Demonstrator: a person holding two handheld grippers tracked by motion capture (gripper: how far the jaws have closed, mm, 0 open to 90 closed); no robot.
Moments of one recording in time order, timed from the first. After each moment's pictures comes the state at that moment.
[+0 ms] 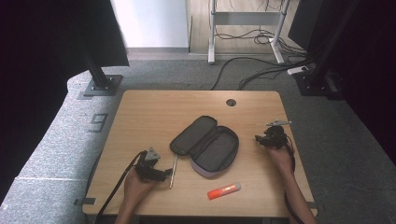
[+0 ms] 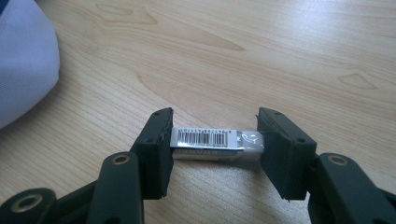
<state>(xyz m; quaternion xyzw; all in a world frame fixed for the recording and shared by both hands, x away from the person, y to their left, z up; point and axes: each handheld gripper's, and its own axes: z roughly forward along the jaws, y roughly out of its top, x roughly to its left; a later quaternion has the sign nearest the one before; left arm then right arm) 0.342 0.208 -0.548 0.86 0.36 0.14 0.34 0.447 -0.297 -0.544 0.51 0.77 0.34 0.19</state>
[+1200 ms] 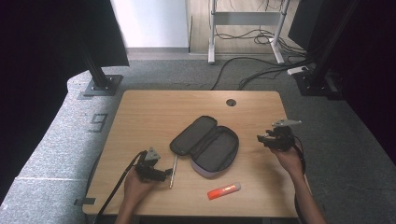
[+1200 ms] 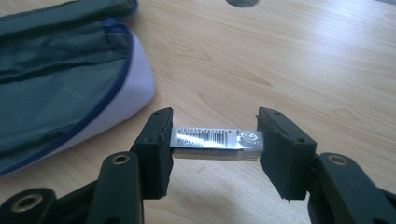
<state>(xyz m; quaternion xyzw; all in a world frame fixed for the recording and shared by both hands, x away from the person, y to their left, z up) 0.342 0.208 -0.548 0.86 0.36 0.14 0.34 0.405 -0.293 -0.486 0.45 0.78 0.38 0.19</state>
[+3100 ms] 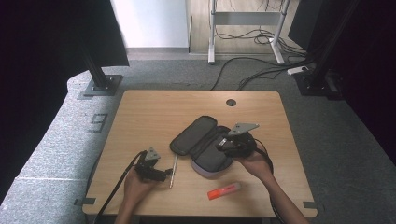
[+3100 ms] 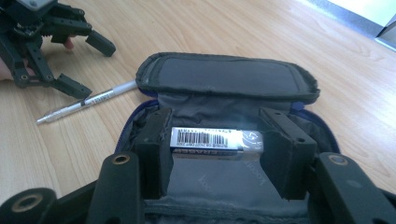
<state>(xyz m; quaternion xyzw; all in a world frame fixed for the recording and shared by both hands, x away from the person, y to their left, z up) 0.342 0.208 -0.548 0.86 0.36 0.14 0.34 0.368 -0.154 -0.446 0.28 0.85 0.43 0.14</state>
